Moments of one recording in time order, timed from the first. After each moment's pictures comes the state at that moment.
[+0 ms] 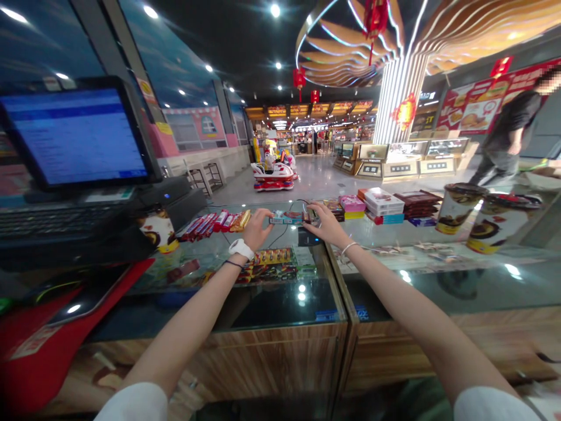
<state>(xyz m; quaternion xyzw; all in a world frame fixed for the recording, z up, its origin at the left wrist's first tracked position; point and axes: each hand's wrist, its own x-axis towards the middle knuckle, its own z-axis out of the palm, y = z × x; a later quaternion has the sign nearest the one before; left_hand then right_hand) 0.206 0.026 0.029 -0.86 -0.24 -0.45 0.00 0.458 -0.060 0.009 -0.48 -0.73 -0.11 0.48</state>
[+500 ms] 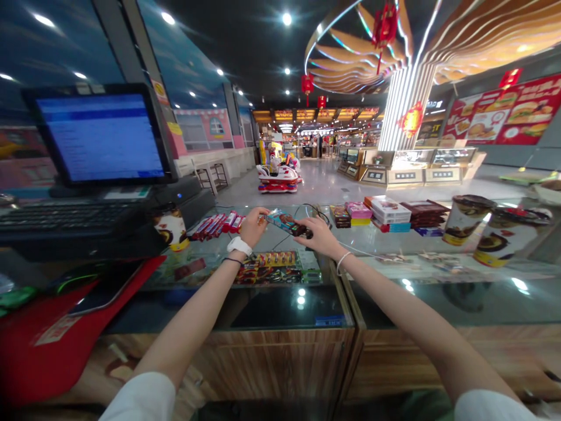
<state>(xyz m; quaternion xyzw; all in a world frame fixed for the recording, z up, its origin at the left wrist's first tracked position) 0.180 0.048 0.043 -0.82 -0.31 -0.48 -0.05 0.407 -0.072 0.026 -0.50 -0.77 -0.05 0.39</state>
